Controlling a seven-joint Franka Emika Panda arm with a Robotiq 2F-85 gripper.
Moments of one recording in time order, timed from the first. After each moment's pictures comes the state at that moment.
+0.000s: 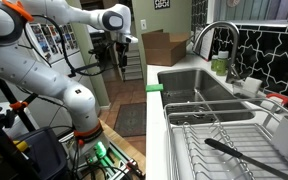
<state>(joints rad) -0.05 -0.67 0.11 -2.46 0.19 1.64 0.41</state>
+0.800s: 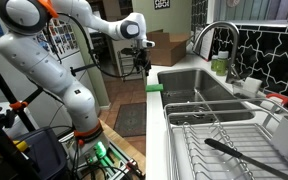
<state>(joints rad) -0.08 -0.43 0.04 -2.42 -0.01 1.94 0.02</state>
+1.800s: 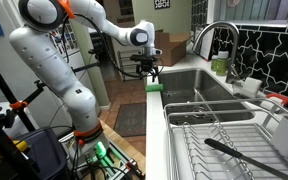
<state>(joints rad) -0.03 -0.29 -0.06 -2.39 -0.01 1.98 -0.40</state>
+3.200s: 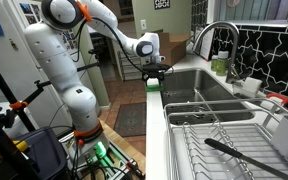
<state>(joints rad) -0.01 -0.12 -0.08 -2.40 0.04 2.24 -0.85</state>
